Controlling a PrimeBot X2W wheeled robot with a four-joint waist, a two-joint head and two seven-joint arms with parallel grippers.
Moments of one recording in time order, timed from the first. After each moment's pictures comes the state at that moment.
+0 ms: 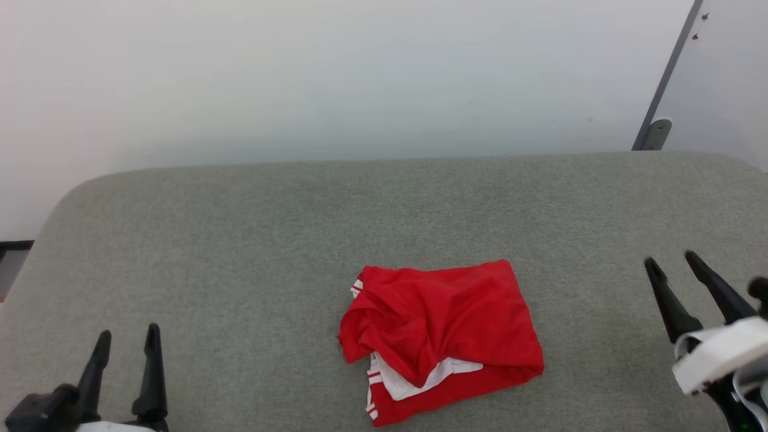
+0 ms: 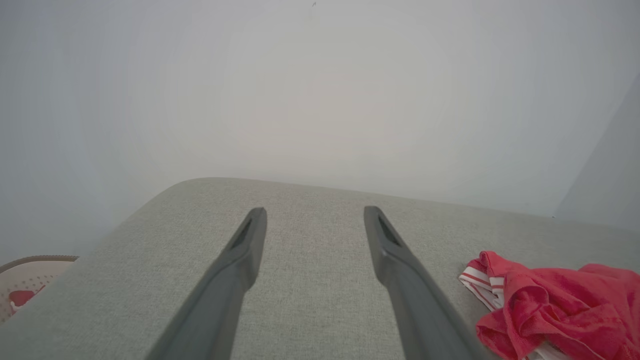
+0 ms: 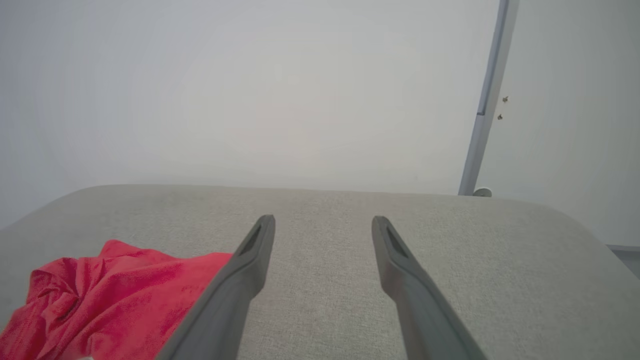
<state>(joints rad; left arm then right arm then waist) 0.07 0.33 0.04 0.11 -0.48 -0.02 -0.26 -0.33 -0.53 0.41 0.44 0.72 0.13 -0.26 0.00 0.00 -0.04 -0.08</state>
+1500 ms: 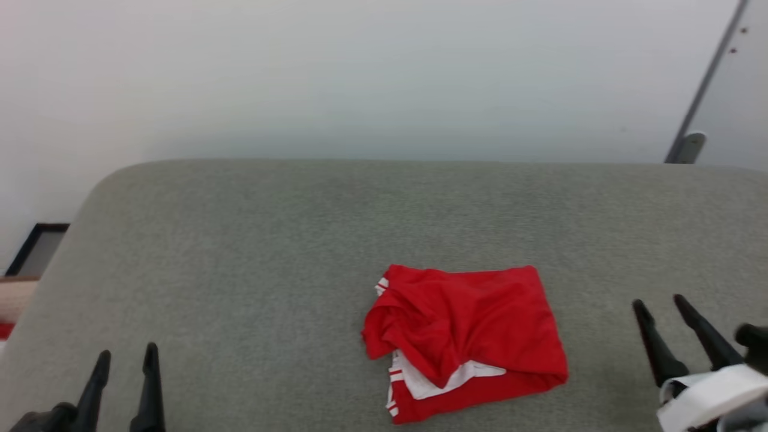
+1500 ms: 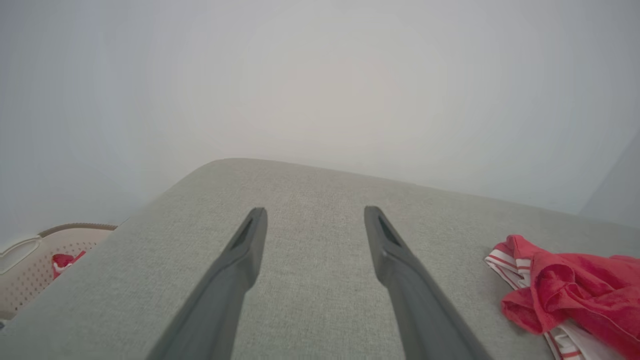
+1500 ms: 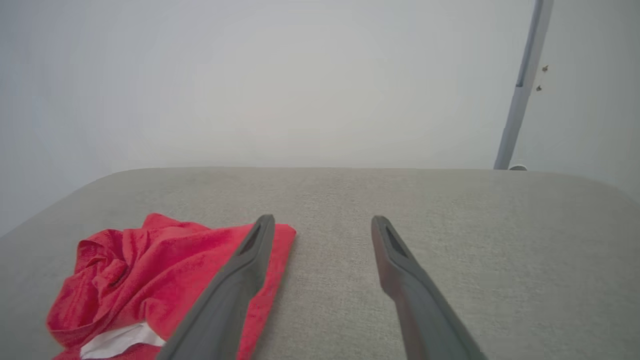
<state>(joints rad) 0.11 0.29 0.11 0.15 -0.44 -0.09 -0.26 -0.11 -0.42 0.22 0.28 0.59 0.13 -0.20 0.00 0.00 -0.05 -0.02</state>
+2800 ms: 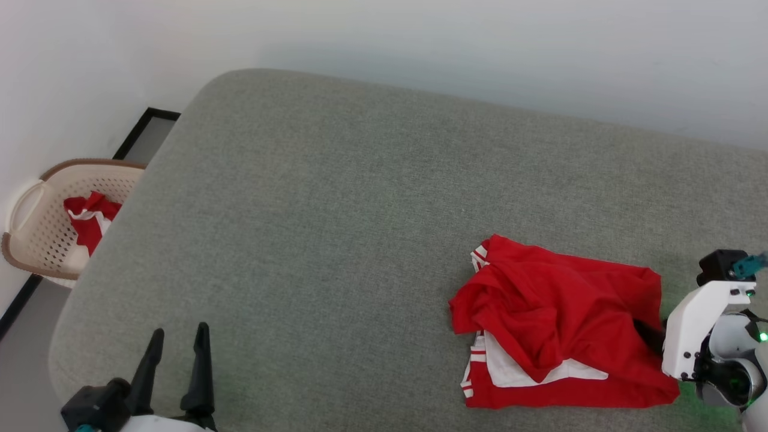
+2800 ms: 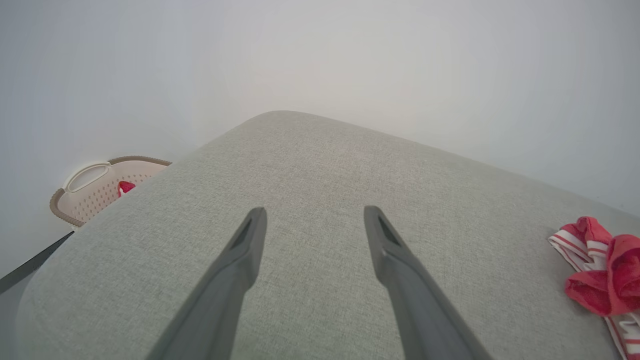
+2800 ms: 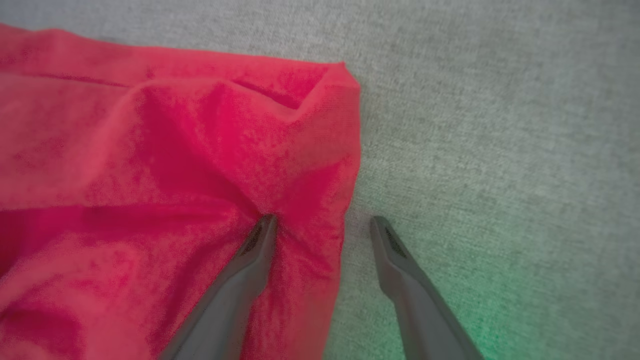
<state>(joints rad) 0.03 0.21 0.03 0.19 -0.42 -0.10 -0.26 -0.46 -0.40 0.29 0.71 0.69 0.13 0.50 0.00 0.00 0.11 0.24</state>
